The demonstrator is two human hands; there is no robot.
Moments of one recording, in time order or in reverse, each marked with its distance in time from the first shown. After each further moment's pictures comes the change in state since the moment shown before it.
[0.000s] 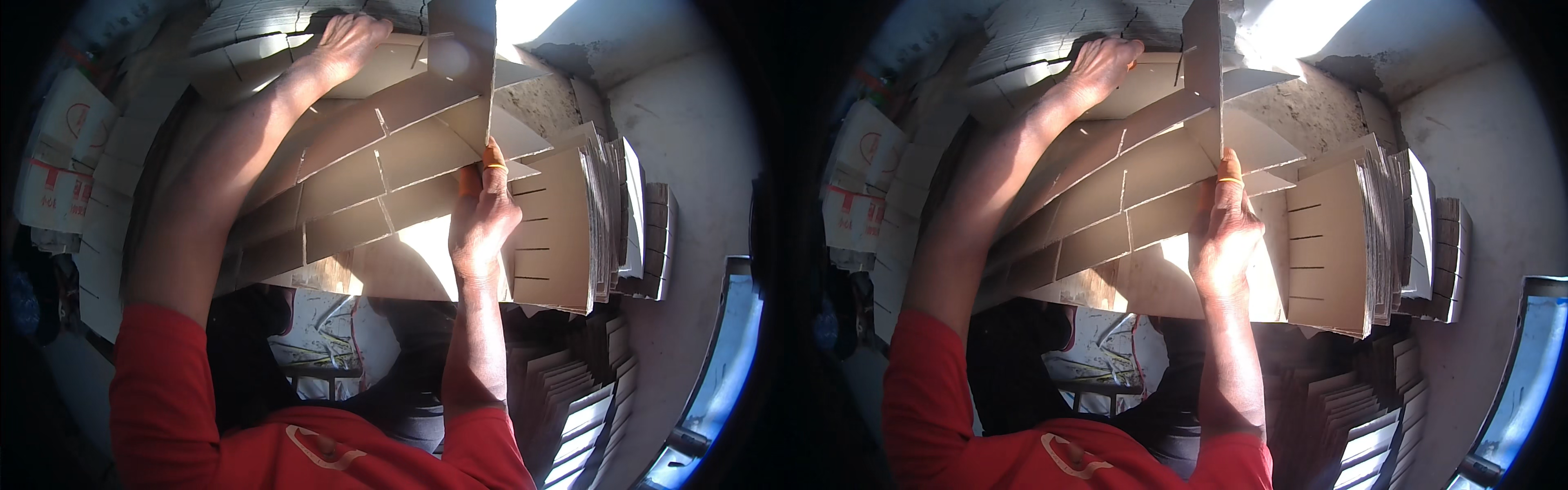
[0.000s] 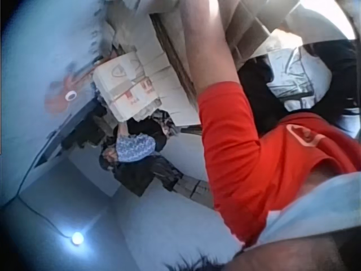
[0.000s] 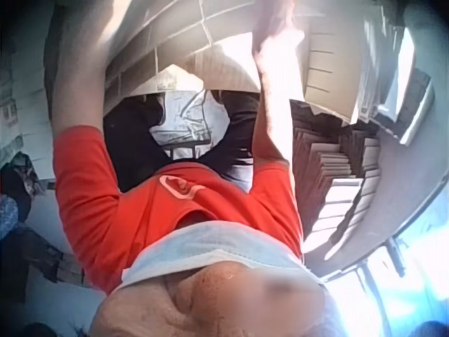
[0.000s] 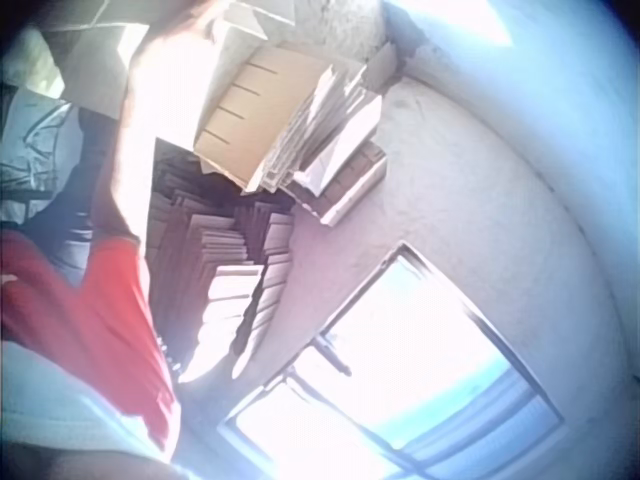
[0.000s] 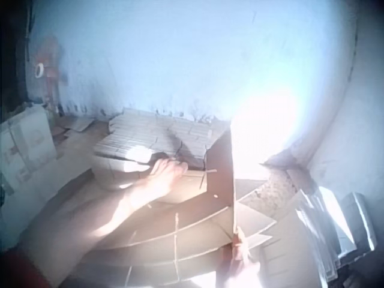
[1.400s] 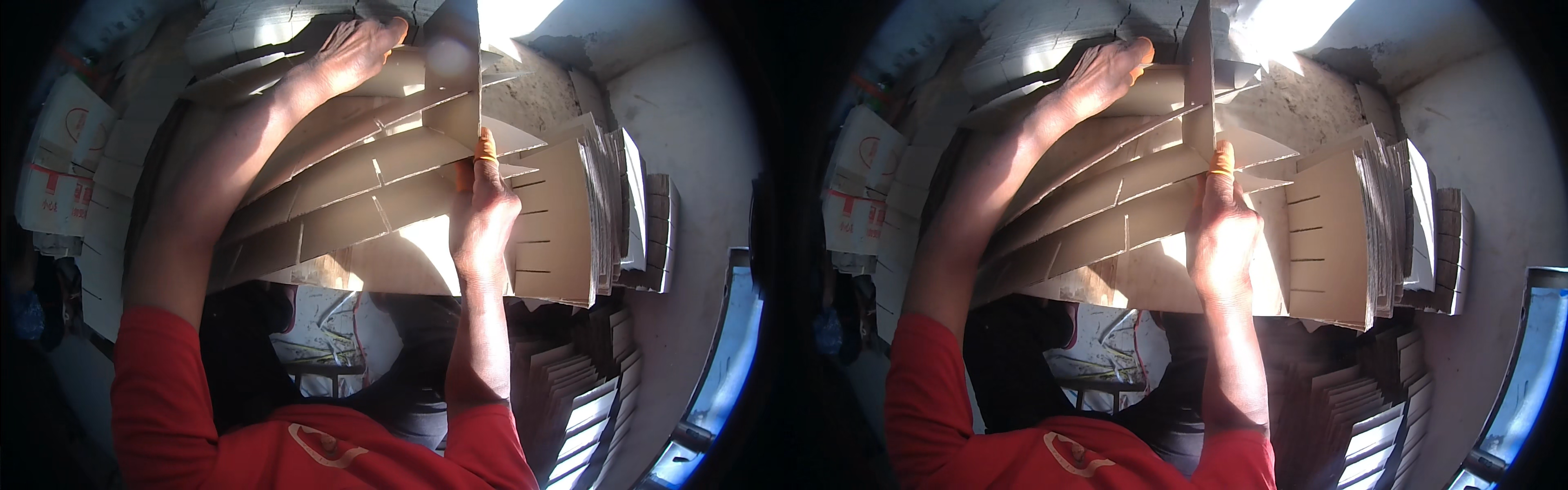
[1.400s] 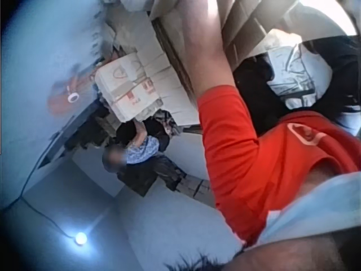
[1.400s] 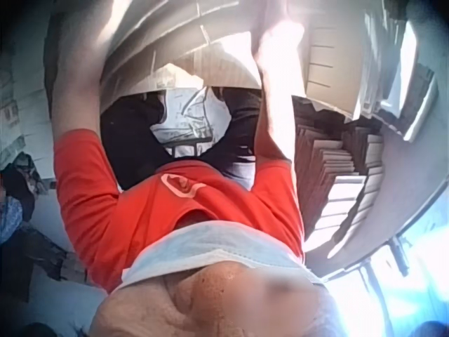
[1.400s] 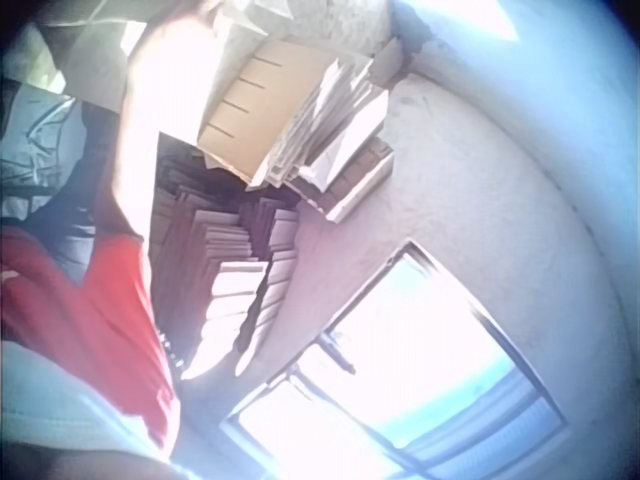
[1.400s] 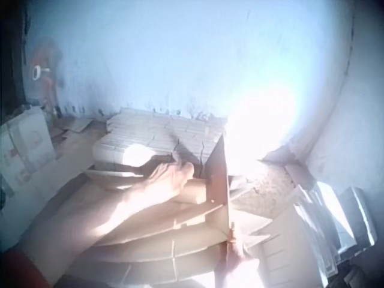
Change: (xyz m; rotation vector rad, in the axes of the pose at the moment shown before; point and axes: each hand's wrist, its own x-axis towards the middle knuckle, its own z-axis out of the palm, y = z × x) left_hand -0.001 0.027 -0.023 -0.243 -0.133 -0.002; right_hand 0.004 -0.015 -0.014 -0.169 -0.147 0.097
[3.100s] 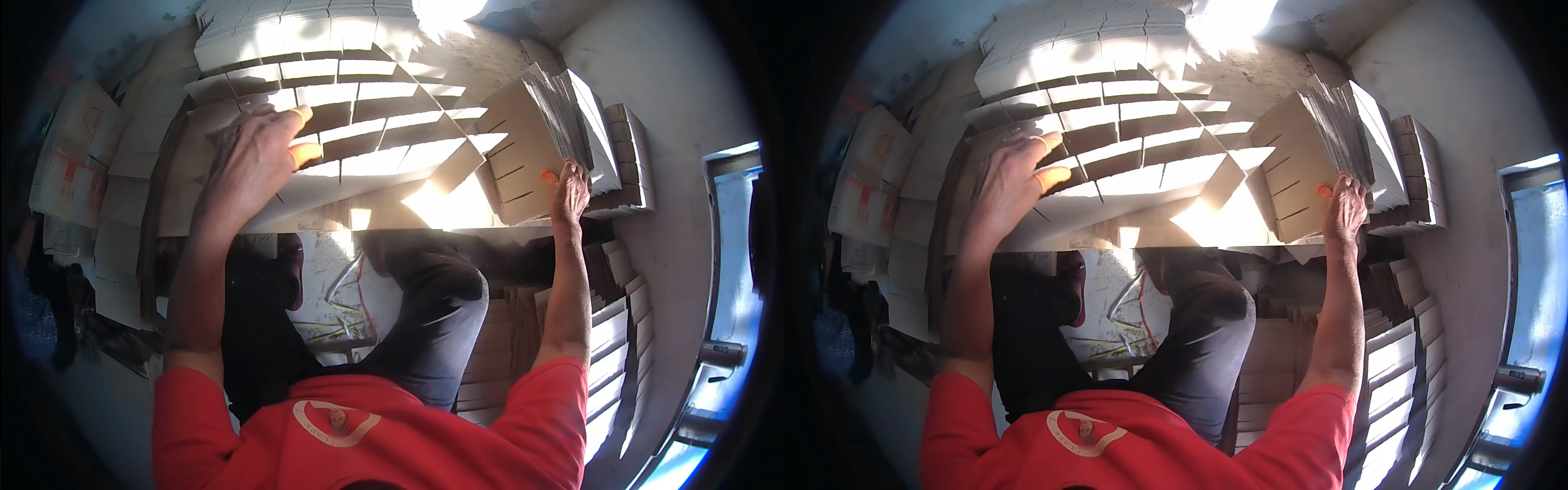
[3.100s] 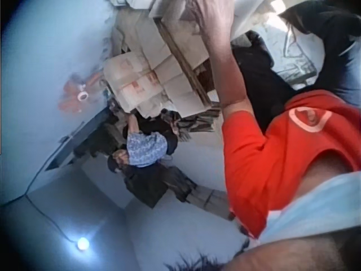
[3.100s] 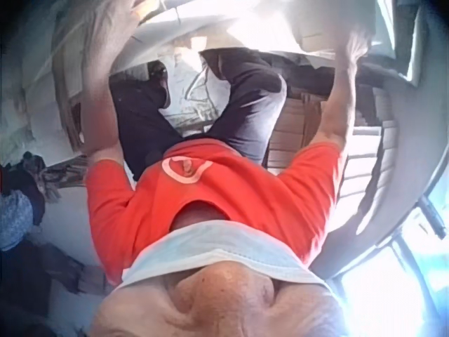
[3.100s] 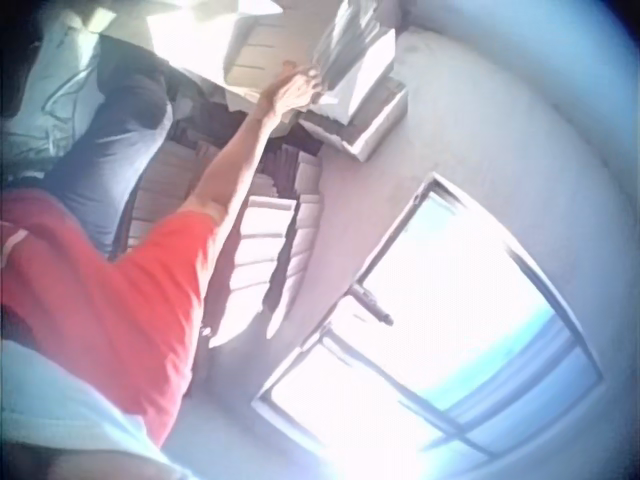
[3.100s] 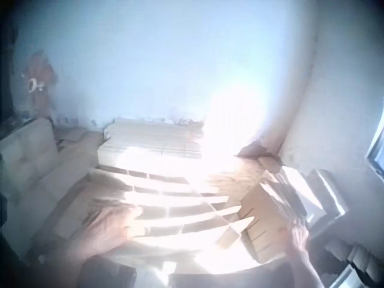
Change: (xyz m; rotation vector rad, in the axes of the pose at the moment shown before) left_hand -0.173 0.131 -0.150 -0.057 -0.090 -0.191; right_hand -0.067 0.189 -0.153 -0.761 0.012 0.099
